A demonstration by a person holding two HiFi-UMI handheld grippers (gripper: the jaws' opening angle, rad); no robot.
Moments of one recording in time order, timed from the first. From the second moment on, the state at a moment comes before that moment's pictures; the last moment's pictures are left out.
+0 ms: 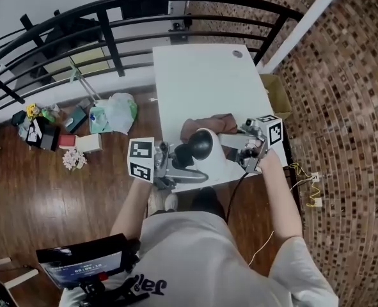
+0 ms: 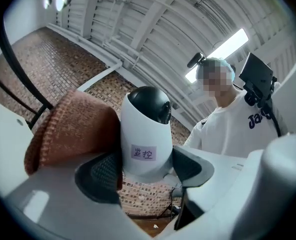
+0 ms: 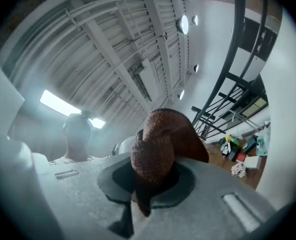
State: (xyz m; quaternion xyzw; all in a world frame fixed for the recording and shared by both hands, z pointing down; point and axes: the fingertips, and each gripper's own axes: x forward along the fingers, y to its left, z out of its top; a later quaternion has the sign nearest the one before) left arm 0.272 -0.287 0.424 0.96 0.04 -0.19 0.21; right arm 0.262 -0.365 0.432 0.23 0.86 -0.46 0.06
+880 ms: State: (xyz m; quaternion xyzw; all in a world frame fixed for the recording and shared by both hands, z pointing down) left arm 0.240 -0.330 0.450 0.94 -0.08 -0.21 0.26; right arm 0.291 -0.367 0.399 0.09 0.93 -0.35 0.03
